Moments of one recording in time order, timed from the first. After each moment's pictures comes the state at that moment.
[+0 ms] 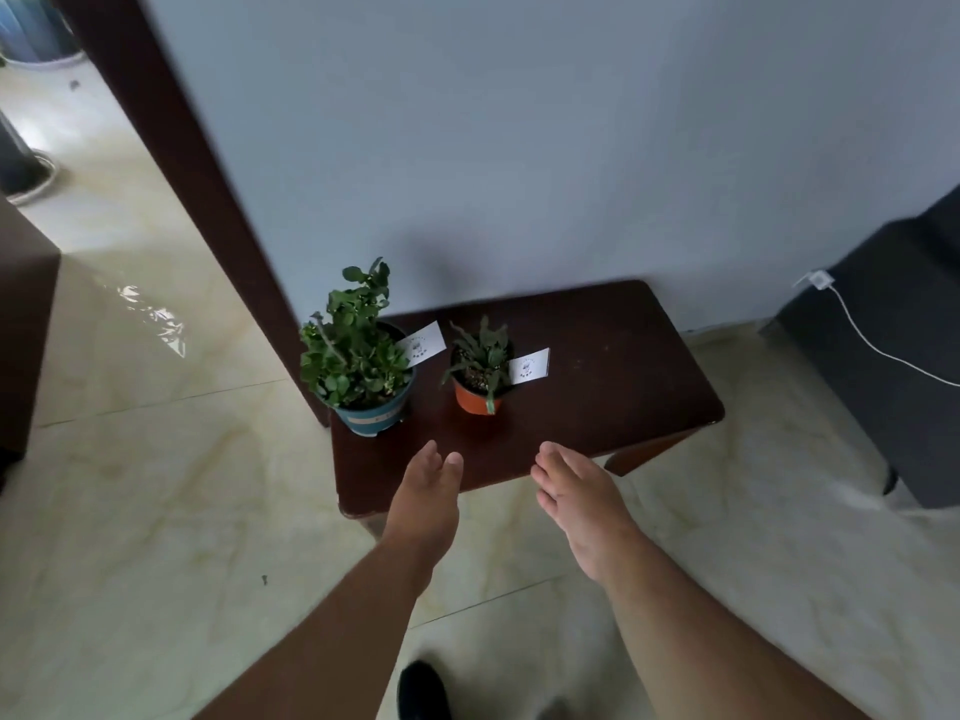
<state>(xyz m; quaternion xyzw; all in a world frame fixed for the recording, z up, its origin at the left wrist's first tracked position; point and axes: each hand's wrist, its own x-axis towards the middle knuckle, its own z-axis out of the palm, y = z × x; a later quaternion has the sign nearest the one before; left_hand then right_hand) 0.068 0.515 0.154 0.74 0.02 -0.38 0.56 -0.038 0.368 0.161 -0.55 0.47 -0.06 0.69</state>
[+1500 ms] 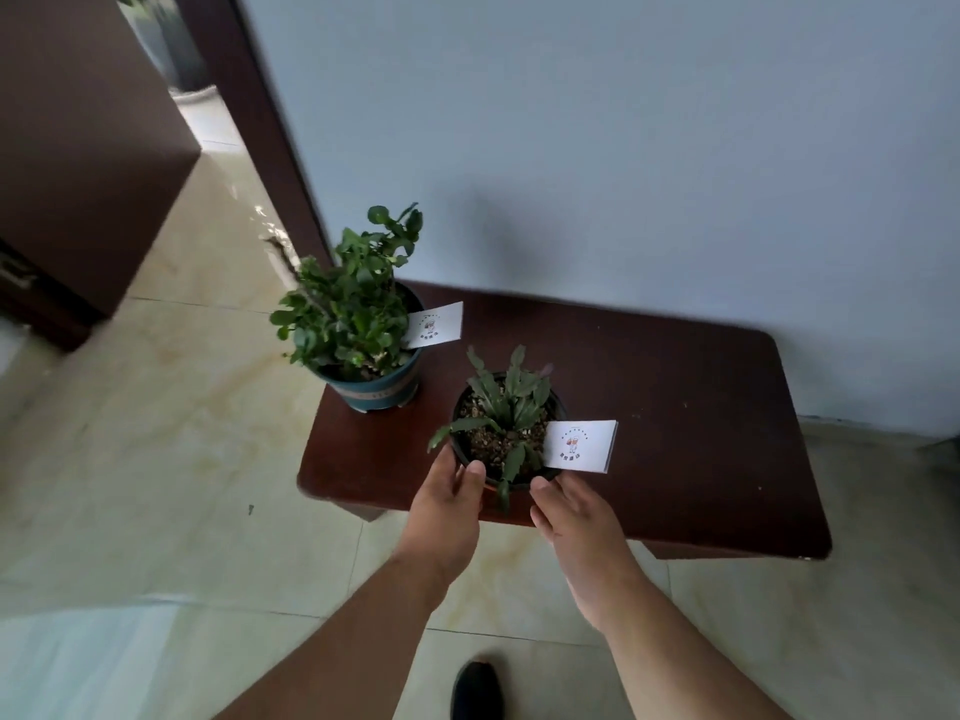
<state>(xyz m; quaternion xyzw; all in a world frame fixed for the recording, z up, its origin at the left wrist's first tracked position) 0.062 0.402 0.054 0.70 0.08 -0.29 0.65 -0.002 0.257 0.062 -0.63 0.33 0.06 0.70</state>
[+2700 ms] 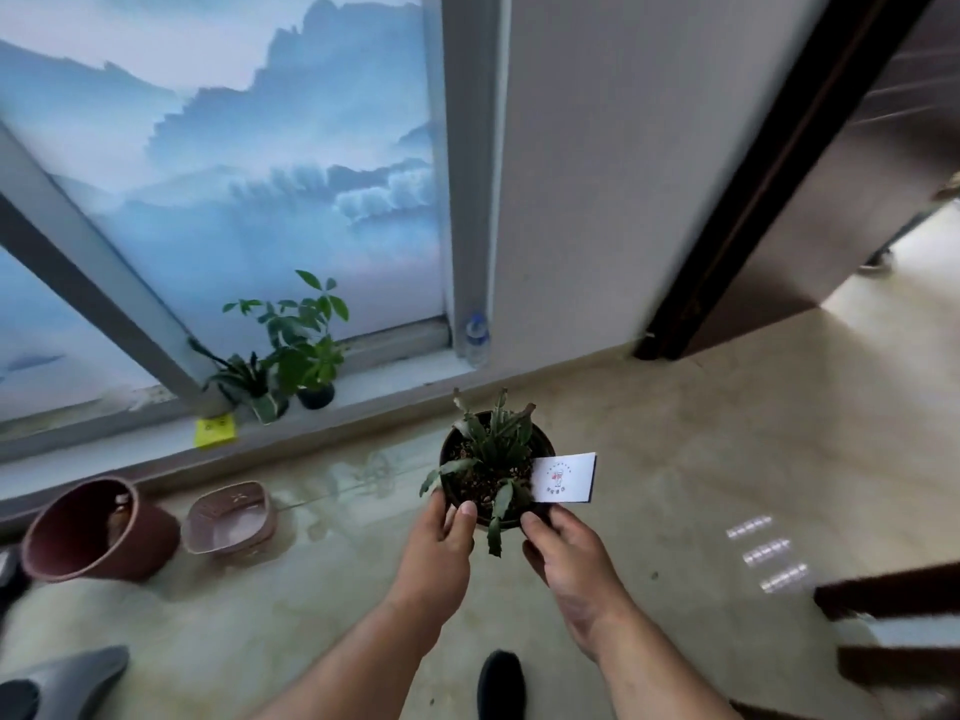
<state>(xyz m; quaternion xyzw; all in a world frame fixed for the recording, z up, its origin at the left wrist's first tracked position) -0.181 1.086 0.168 0.54 0.45 0.15 0.69 -0.067 0.979 0.149 -0.66 -0.09 0.47 0.58</state>
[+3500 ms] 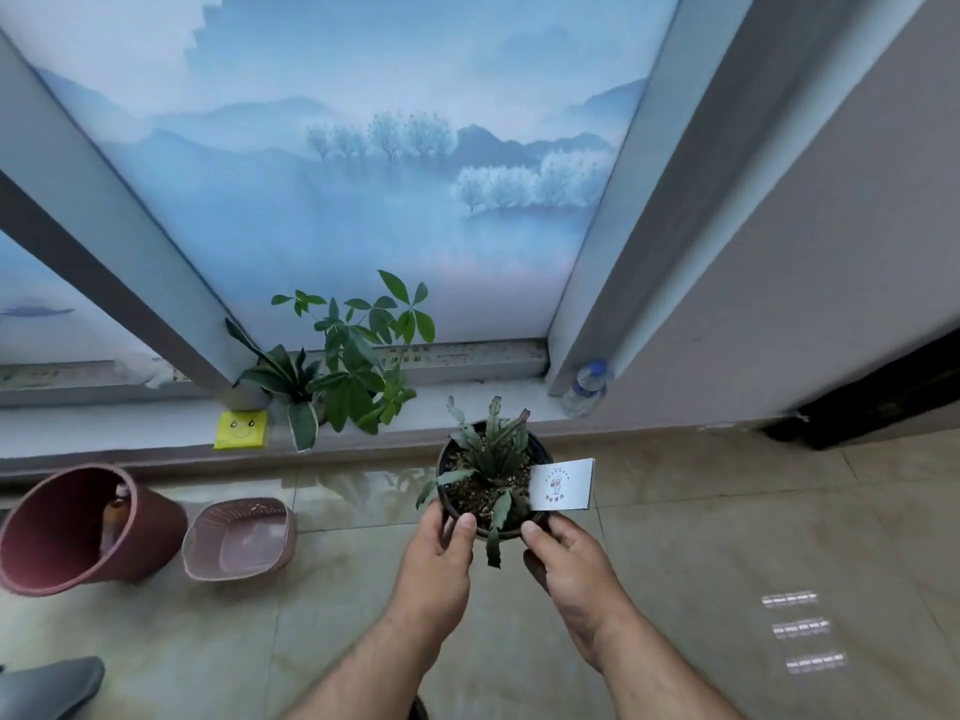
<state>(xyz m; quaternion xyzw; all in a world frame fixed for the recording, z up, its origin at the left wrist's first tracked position) -0.128 1.378 0.017 0.43 0.54 0.21 0.70 0.008 1.307 0.018 -0.67 -0.11 0.55 0.48</state>
